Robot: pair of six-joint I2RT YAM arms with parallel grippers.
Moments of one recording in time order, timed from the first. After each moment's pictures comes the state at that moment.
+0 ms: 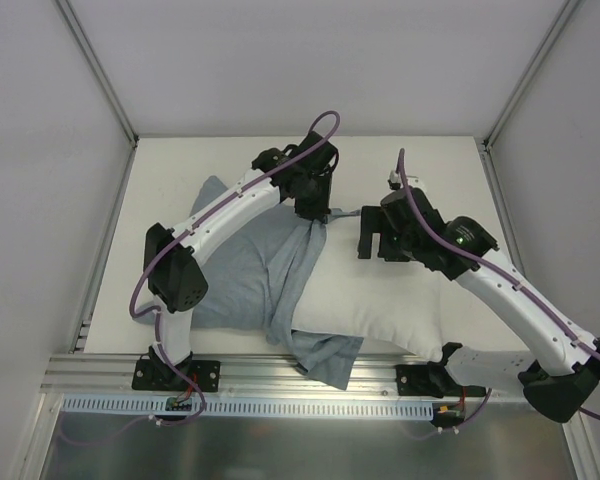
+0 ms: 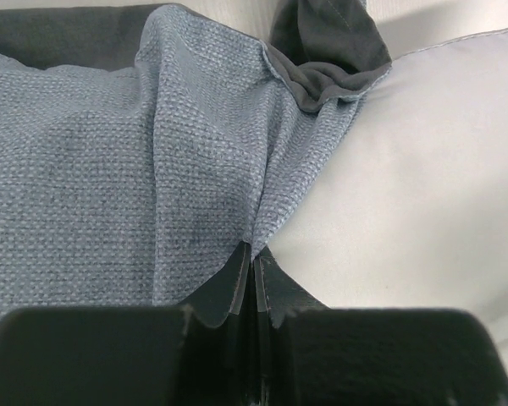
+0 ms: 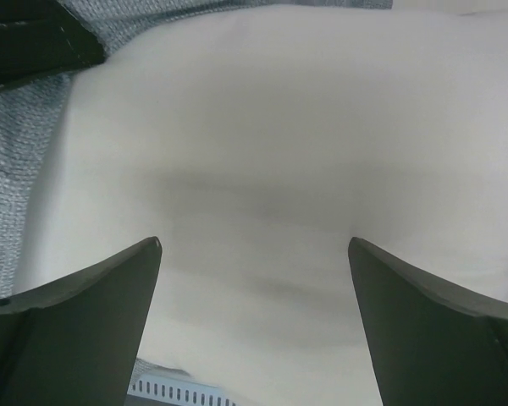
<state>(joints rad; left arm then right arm) -0.76 1.94 1.96 -1.03 0.04 -0.60 0.75 1.14 1.29 -1.06 0.31 0.60</state>
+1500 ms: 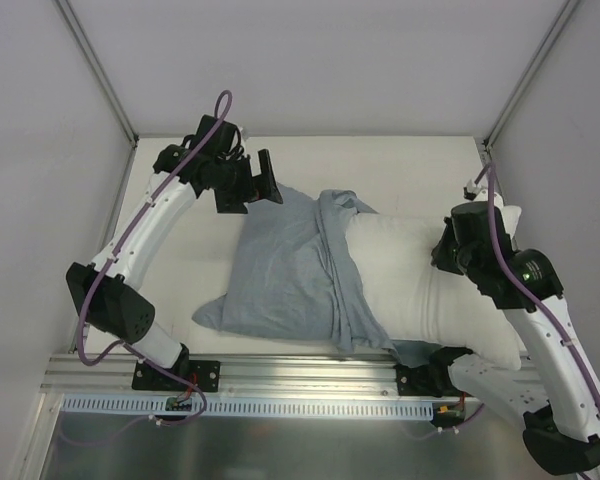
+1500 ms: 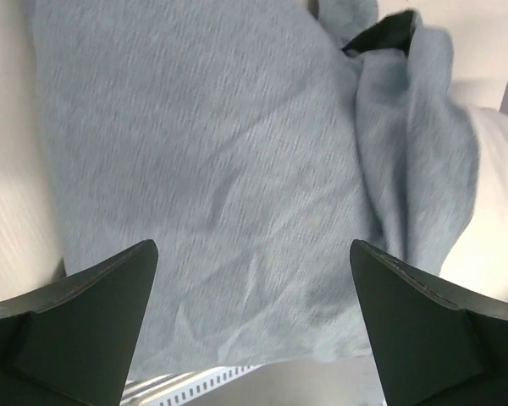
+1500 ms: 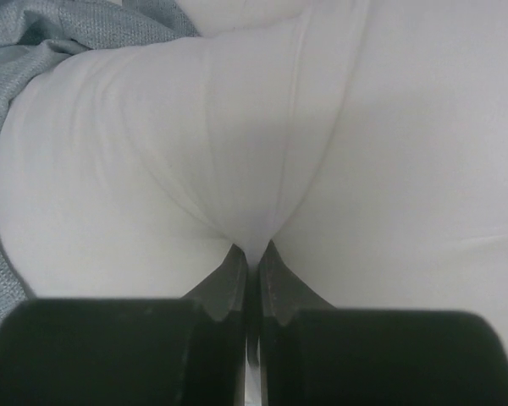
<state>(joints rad) -0.38 1.60 1.68 -1.02 0.28 -0.57 0.47 0.87 1.24 -1.16 0.36 0.56</state>
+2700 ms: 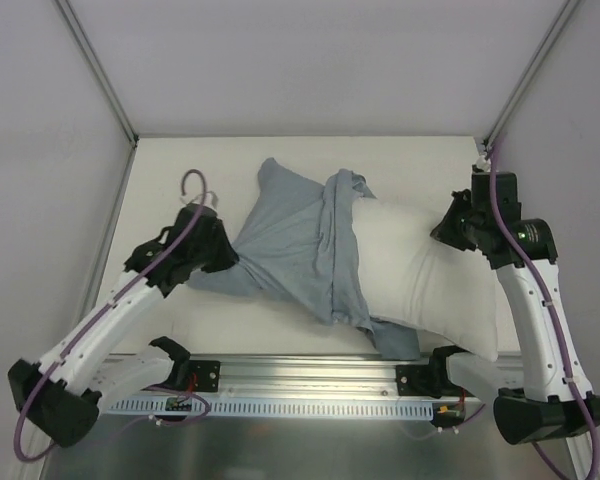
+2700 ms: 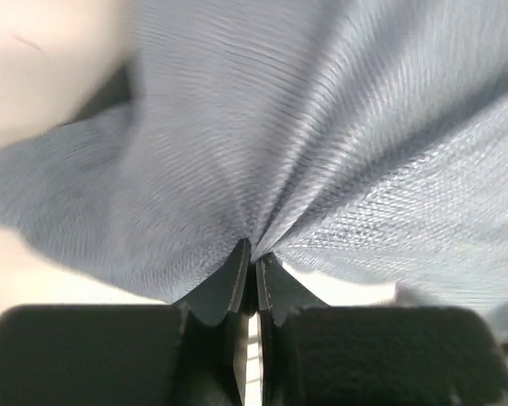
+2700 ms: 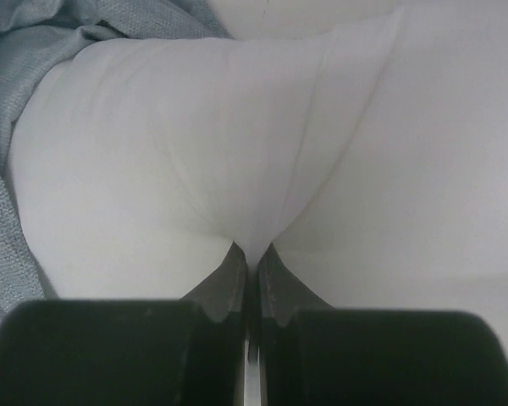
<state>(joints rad) -0.62 1.04 0.91 -0.77 -0.09 -0.66 0.17 1.06 1.32 -1.08 0.07 0.46</state>
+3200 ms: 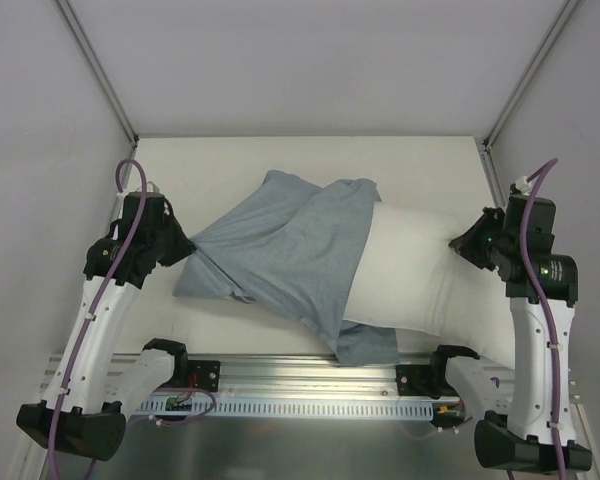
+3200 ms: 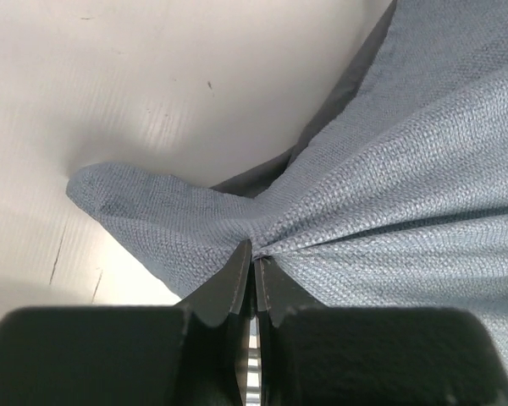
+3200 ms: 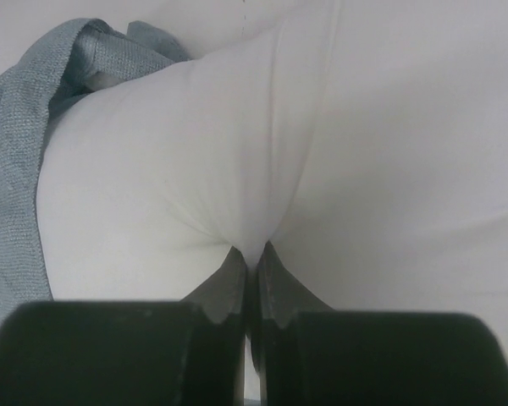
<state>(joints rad) -0.16 0.90 1.08 -1.00 -0.07 -0.65 -0.07 0.87 1.26 -1.12 -0.06 0.49</state>
